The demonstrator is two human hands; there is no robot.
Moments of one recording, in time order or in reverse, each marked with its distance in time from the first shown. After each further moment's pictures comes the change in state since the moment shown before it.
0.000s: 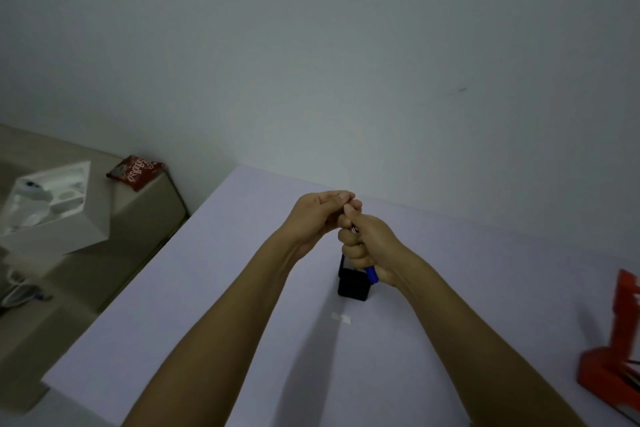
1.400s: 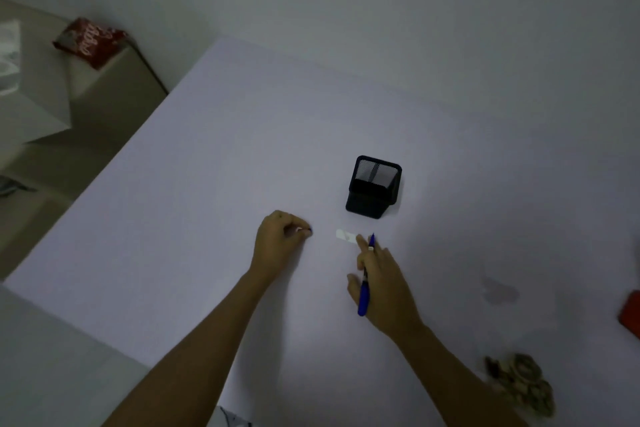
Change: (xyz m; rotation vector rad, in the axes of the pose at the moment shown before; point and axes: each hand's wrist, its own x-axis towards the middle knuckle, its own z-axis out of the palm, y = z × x) left_hand -0.030 -0.242 -0.103 0.882 0.347 -0.079; right_hand 0.020 0.269 -0.074 -1.162 0.217 -0.293
